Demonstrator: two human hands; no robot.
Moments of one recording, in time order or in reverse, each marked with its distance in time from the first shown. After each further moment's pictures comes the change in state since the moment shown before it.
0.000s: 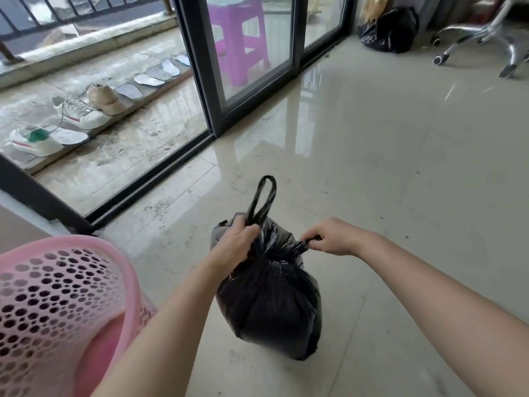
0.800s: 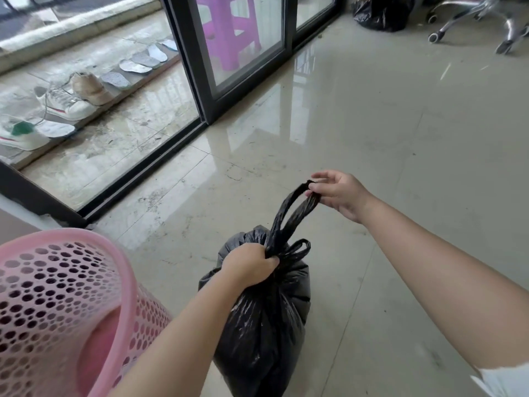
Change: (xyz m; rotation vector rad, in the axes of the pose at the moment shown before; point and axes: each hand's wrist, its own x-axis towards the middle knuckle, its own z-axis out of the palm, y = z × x) left_hand -0.012 -0.015 0.035 0.860 -0.164 -0.086; right_hand 0.010 0.015 -0.016 1.350 0.392 0.139
